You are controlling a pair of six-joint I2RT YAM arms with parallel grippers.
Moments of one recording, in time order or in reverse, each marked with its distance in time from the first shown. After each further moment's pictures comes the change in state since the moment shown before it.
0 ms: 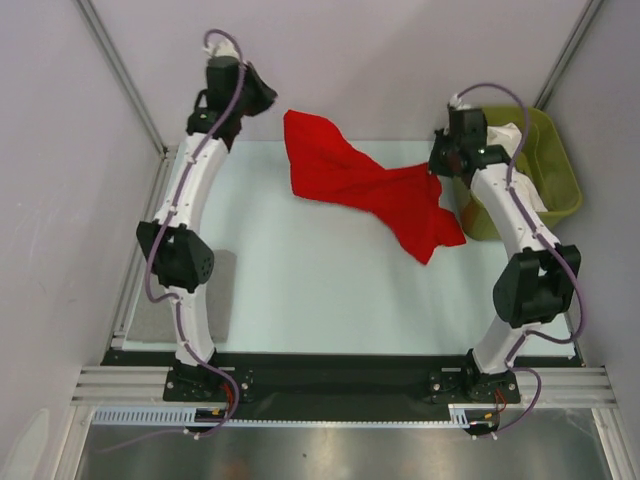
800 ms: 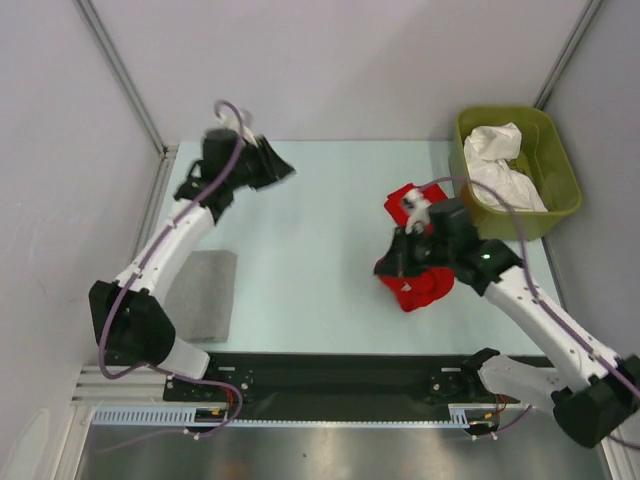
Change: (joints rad) left arm 0.006 -0.539 -0.740 0.171 0.204 -0.050; right arm 0.280 -0.733 -0.618 -0.052 -0.452 0.175
